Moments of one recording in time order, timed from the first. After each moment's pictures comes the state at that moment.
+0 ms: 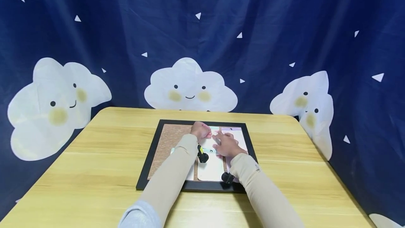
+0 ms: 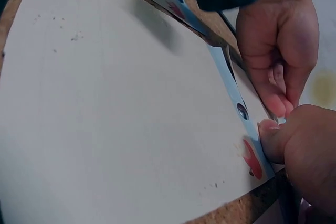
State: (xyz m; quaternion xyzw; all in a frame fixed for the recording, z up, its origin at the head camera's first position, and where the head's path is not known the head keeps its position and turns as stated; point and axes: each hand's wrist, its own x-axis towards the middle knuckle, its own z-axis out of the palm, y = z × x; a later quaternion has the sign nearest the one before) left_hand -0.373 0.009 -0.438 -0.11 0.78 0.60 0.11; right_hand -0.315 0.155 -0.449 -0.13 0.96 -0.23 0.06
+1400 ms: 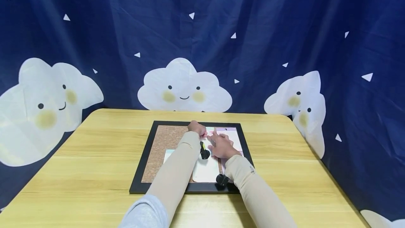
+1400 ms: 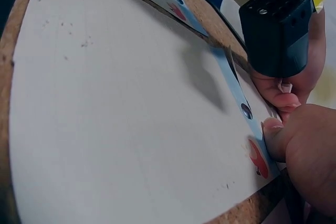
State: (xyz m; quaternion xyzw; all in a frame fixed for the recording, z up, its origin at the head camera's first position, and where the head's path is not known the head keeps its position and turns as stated) left_hand -0.387 0.024 -0.436 -0.17 0.84 0.51 0.07; right_hand -0.311 0.154 -0.452 -0.13 0.96 -0.24 0.06
